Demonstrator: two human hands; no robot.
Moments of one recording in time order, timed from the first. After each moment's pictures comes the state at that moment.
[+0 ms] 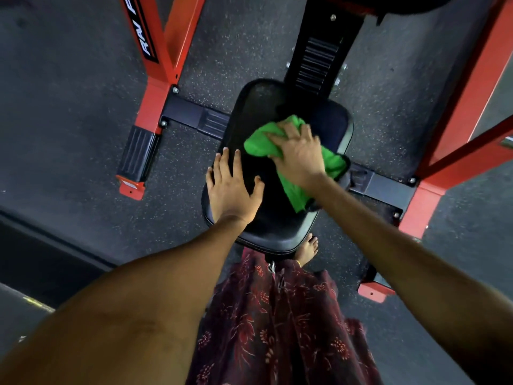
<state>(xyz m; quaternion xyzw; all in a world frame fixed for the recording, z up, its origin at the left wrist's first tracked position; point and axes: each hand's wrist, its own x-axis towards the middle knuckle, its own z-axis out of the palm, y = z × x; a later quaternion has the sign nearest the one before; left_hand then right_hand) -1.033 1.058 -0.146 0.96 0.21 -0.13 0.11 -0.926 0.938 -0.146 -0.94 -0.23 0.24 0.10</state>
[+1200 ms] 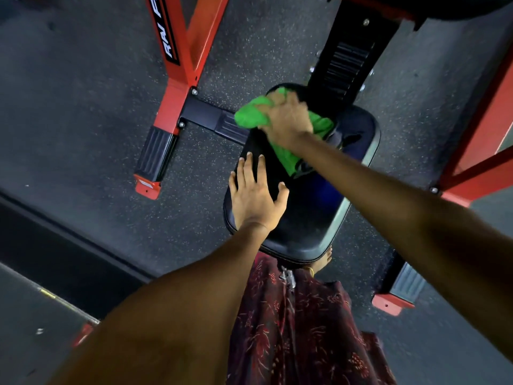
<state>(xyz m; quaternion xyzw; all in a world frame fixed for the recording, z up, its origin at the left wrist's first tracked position) -1.033 1.058 -0.145 0.96 0.21 -0.13 0.13 -0.867 1.020 -0.166 -0.93 -0.29 0.22 0.06</state>
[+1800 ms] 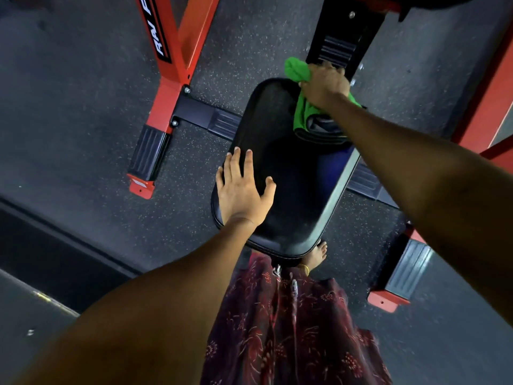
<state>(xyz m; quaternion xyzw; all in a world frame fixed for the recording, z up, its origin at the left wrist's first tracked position) -1.035 1.058 -0.147 0.96 0.21 -0.14 0.11 -0.786 0.957 -0.203 -0.95 -0.09 0.26 0.11</state>
